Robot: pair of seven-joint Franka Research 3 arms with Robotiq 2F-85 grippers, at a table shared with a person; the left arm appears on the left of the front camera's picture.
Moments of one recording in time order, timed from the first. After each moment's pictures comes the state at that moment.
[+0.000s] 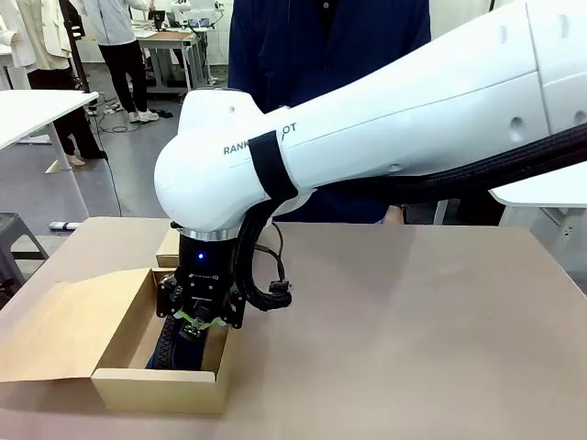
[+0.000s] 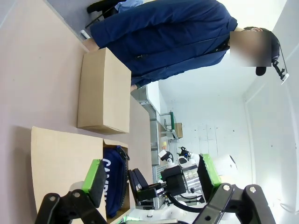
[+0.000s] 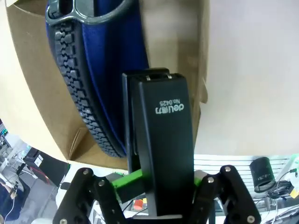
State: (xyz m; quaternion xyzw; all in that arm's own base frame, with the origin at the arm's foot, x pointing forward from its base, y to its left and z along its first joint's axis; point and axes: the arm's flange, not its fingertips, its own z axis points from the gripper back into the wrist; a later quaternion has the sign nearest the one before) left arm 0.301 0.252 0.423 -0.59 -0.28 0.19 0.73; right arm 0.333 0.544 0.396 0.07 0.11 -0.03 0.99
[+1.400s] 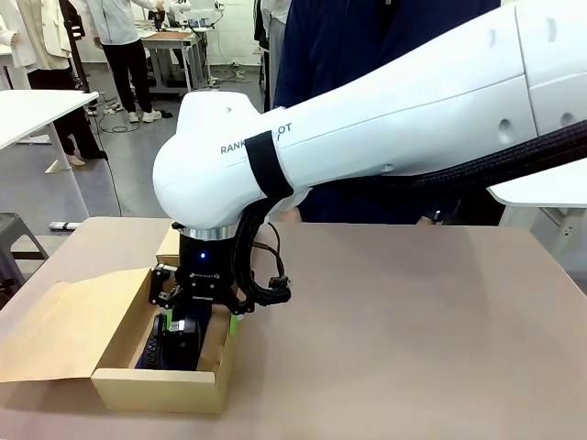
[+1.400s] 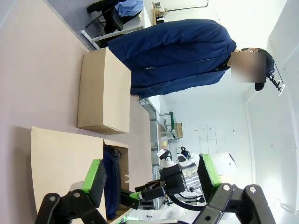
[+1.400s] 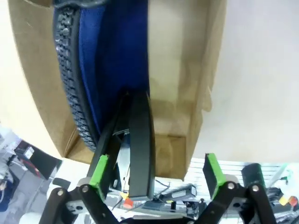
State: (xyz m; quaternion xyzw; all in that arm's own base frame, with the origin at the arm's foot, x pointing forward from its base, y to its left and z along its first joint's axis) left arm 0.301 0.252 0.423 -0.59 -0.28 0.19 0.73; right arm 0.339 0.545 0.396 0.08 0.11 0.01 0.99
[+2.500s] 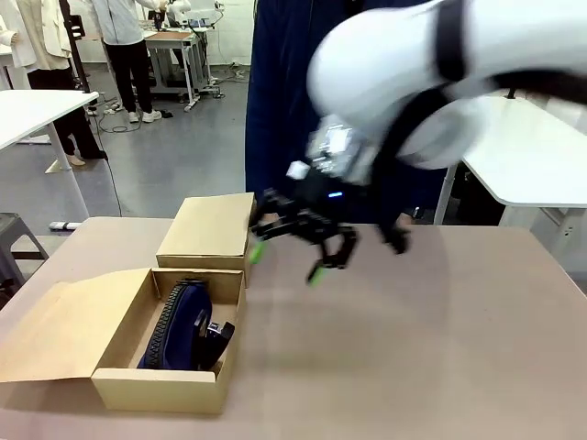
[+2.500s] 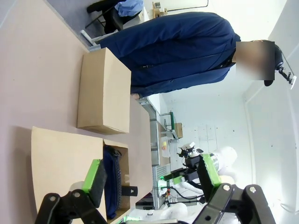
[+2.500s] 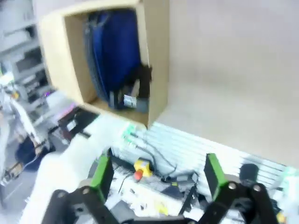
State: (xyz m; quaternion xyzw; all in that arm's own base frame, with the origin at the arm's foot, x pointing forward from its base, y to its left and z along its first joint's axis) left arm 0.301 0.252 0.424 -0.59 -0.28 0.19 0.73; right arm 0.361 0.344 0.478 0.27 0.12 0.03 0.95
